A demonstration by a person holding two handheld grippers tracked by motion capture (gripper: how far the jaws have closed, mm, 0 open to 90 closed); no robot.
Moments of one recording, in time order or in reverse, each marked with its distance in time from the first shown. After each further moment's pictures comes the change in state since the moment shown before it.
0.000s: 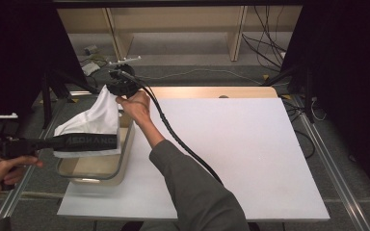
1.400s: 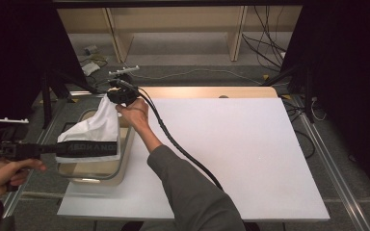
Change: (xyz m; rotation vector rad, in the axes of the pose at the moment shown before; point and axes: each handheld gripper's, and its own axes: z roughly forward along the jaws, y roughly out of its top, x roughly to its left) left arm 0.028 -0.010 0.018 0.089 0.087 -0.072; right arm -0.001 -0.023 0.021 0.038 -0.005 0.019
